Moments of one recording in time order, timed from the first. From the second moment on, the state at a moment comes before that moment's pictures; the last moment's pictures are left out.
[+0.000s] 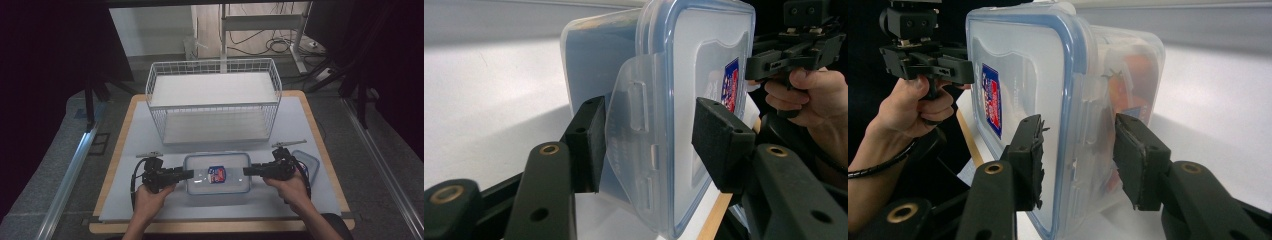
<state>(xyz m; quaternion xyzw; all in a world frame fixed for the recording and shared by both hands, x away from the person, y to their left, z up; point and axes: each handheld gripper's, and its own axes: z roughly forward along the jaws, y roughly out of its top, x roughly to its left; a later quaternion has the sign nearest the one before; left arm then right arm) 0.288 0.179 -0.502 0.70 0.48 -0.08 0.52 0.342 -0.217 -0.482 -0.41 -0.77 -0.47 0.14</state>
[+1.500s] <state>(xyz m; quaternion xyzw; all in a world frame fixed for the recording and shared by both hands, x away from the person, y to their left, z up) 0.347 0.196 -0.351 0.70 0.43 0.01 0.58 0.389 -0.202 -0.339 -0.35 -0.76 -0.55 0.04</state>
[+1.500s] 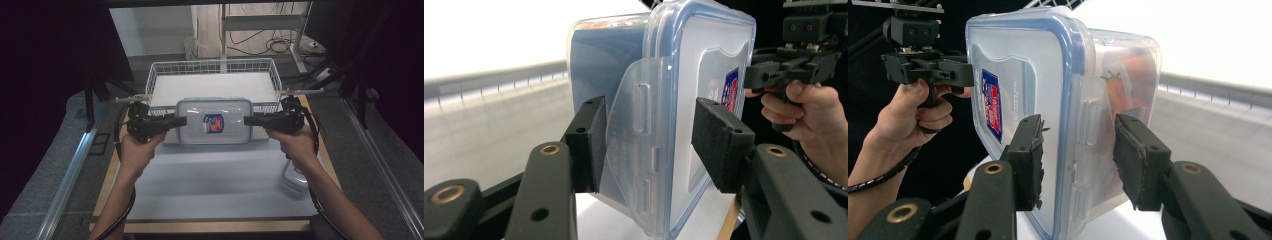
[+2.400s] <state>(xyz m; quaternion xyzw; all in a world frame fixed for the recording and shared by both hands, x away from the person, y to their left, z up) 0.420 0.201 -0.302 0.68 0.45 0.00 0.58 0.464 -0.196 -0.292 -0.38 -0.73 -0.57 0.05</state>
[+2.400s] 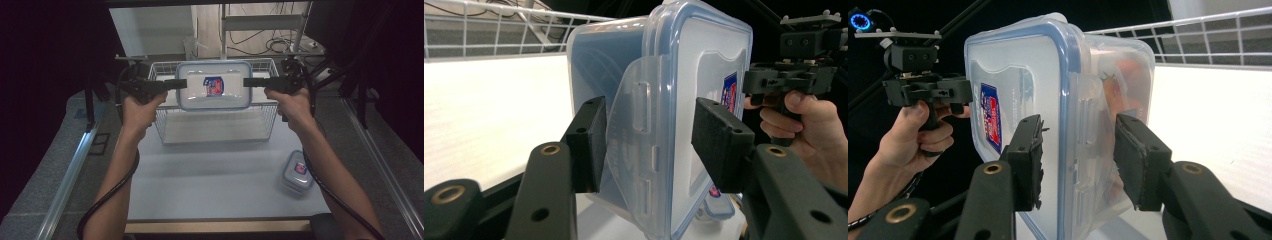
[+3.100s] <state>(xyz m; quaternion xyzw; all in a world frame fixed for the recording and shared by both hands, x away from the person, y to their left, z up) 0.454 0.203 -0.316 0.66 0.48 -0.03 0.58 0.500 -0.195 -0.299 -0.42 -0.71 -0.56 0.07</state>
